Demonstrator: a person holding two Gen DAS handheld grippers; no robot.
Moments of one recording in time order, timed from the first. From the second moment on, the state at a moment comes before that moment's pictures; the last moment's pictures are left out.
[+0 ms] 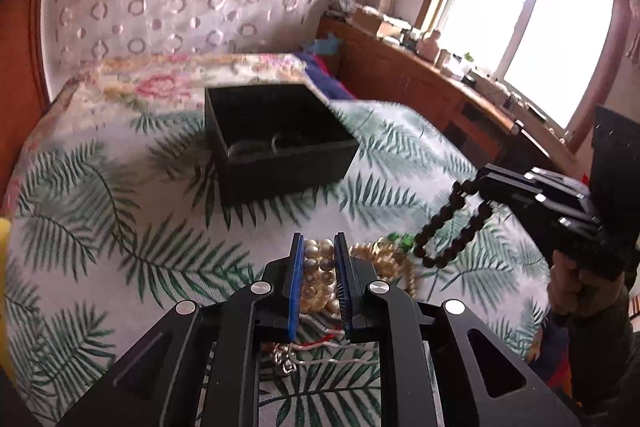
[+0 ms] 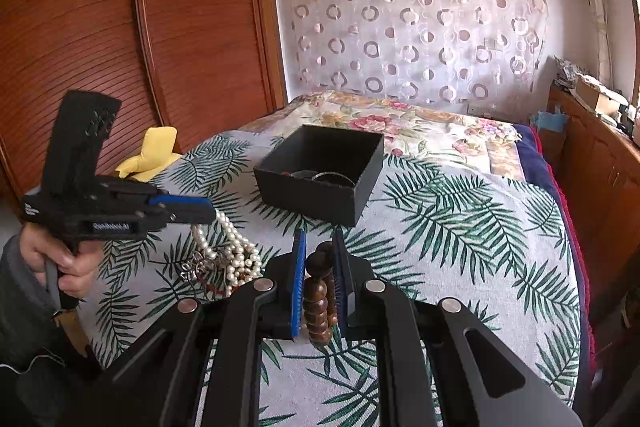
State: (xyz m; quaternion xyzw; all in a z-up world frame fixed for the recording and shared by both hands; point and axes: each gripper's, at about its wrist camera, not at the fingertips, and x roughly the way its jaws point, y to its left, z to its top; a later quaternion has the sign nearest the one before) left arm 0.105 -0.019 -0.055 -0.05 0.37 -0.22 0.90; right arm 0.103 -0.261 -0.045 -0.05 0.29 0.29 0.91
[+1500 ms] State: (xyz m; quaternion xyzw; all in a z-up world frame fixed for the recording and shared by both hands) left arm 0.195 -0.029 0.050 0.00 0.29 -0.15 0.95; right arm 0.224 -0.211 0.017 -0.07 0.26 0.31 0.91
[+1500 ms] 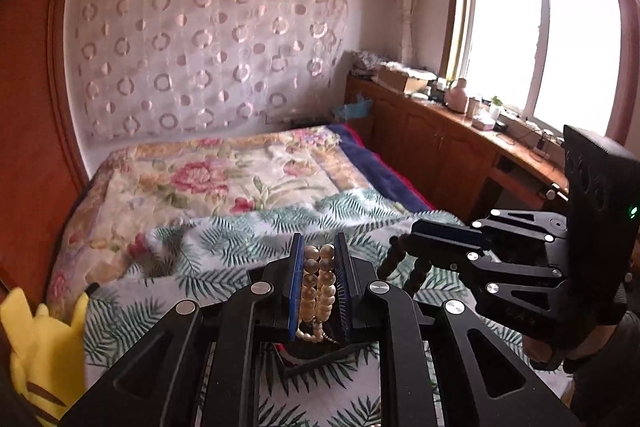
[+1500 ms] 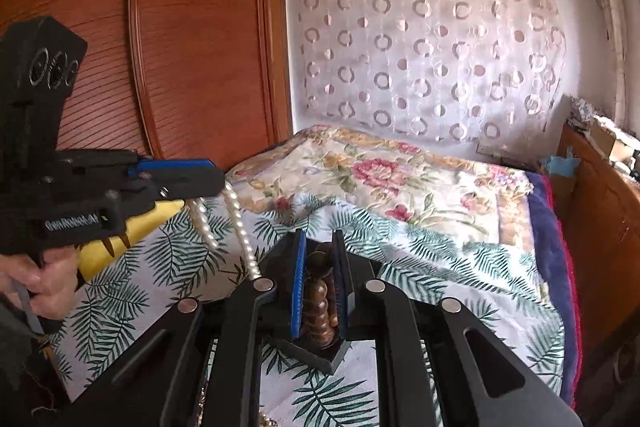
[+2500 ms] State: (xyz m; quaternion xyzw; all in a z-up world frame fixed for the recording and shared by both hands) left arm 0.167 -0.015 -0.022 0.01 0.33 -0.14 0.93; right arm 0.196 -0.209 -0.043 -0.08 0.30 0.31 0.90
